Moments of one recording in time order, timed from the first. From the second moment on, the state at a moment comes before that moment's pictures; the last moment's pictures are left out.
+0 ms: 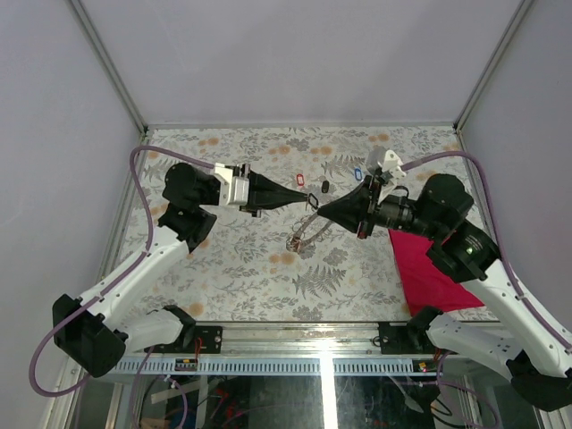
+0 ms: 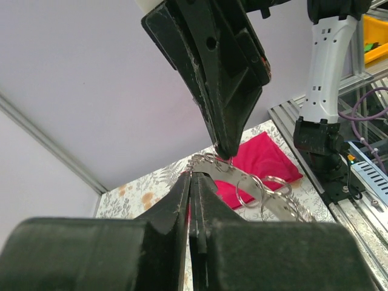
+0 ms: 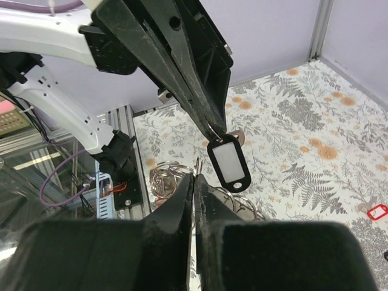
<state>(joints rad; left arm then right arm) -0.56 1.16 1.02 0.60 1.12 0.05 0.71 0.90 1.15 -0.26 -0.56 0.14</state>
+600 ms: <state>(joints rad) -0.61 1.12 1.03 0.70 1.19 0.04 0.71 0.86 1.13 -0.11 -0.74 0.21</state>
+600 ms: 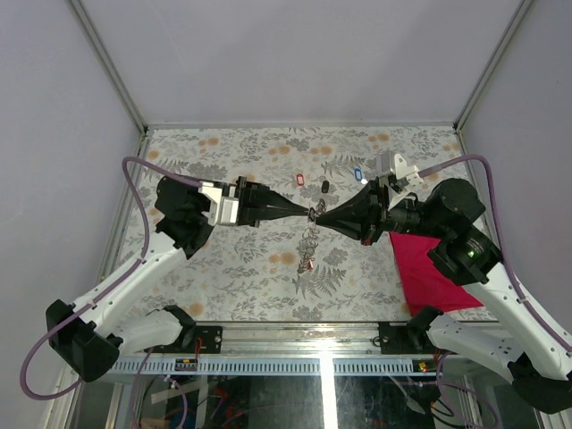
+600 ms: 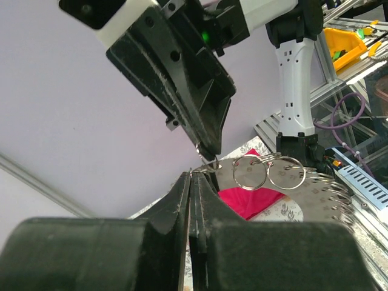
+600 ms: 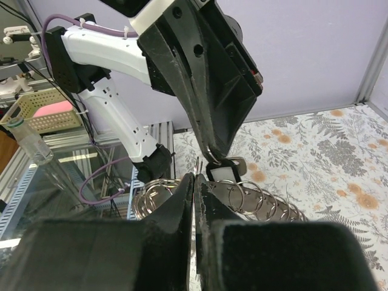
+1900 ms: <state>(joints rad) -0.66 1.09 1.03 0.74 1.24 0.03 0.71 0.88 1.11 0.00 -0.81 0.29</state>
